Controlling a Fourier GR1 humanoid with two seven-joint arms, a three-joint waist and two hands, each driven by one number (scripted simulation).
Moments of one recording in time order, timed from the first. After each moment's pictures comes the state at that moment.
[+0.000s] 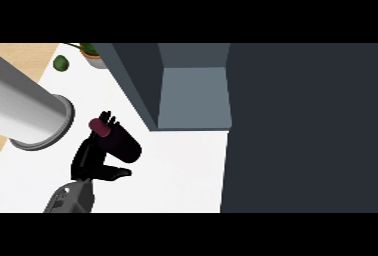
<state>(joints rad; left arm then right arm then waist) -0.24 0.12 0.17 -0.83 0.19 -0.34 -0.50 -0.11 -0.13 0.01 -2.44 -0.17 0.11 0.64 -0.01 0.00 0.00</state>
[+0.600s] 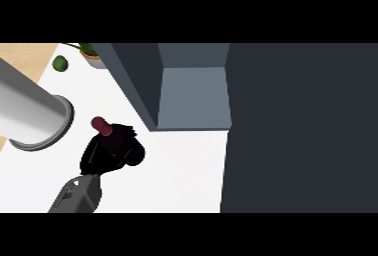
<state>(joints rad) -0.33 0.11 0.17 -0.68 0.20 -0.44 -0.58 -0.11 -0.11 0.03 -2.44 -0.17 0.12 0.64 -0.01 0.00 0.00</state>
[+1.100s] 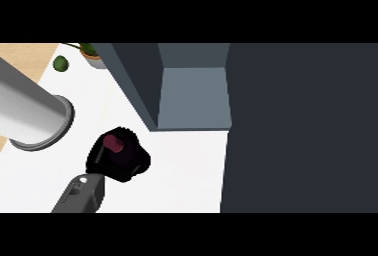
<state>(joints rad) -0.34 0.11 0.09 -0.67 0.05 -0.34 -0.73 -0.09 -0.11 0.02 -2.44 -0.17 0.13 0.61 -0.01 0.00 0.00</state>
